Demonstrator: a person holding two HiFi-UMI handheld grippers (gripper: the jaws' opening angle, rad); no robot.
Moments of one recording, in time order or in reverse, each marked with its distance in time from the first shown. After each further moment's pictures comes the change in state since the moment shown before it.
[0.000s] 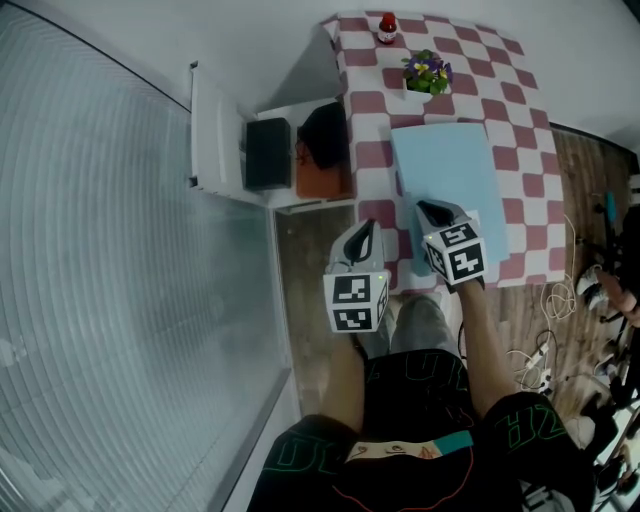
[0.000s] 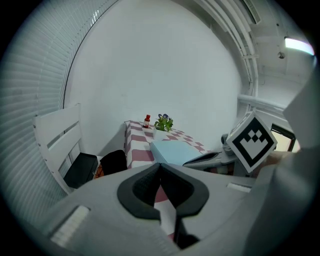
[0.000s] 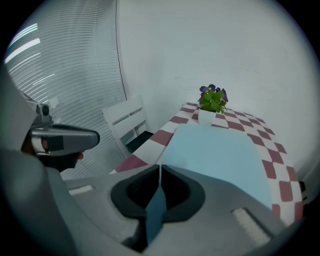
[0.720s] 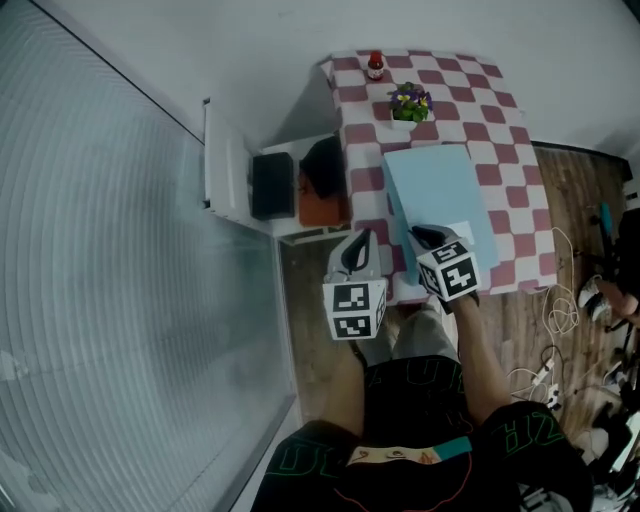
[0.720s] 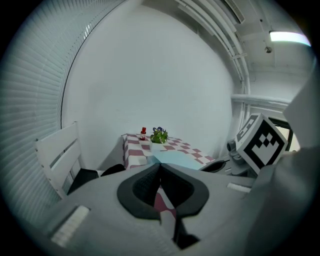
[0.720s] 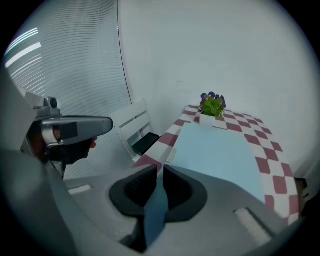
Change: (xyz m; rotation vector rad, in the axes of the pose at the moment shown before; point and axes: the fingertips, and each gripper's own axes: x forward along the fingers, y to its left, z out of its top) left arm -0.022 -0.017 0.043 0.090 -0.098 -0.003; right arm -0.041 0.021 0.006 0.017 -0.003 0.022
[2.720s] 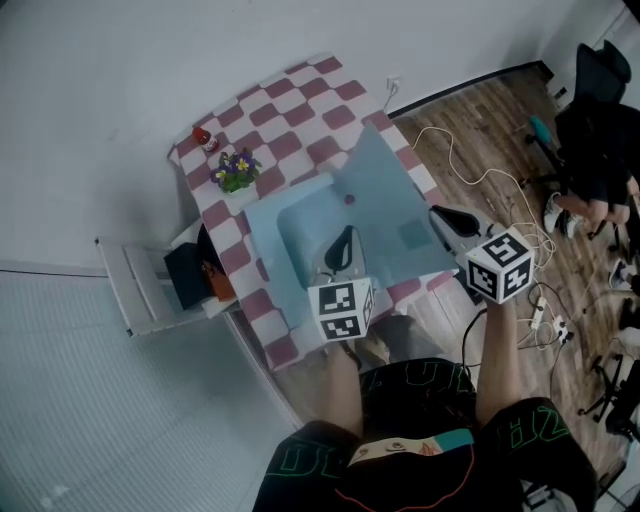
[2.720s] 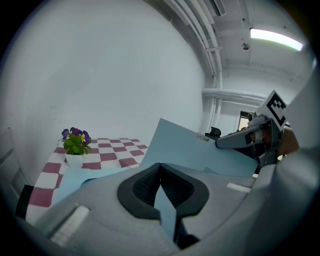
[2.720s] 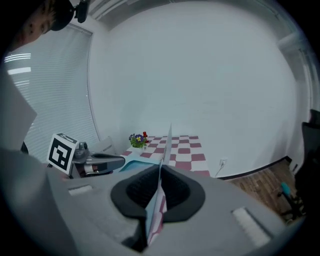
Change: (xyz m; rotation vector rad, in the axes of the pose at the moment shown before) left arm 0.163 -0.265 0.020 0.139 0.038 -0.302; right arm -0.235 -0.282 -0.056 0.227 -0.336 -0.201
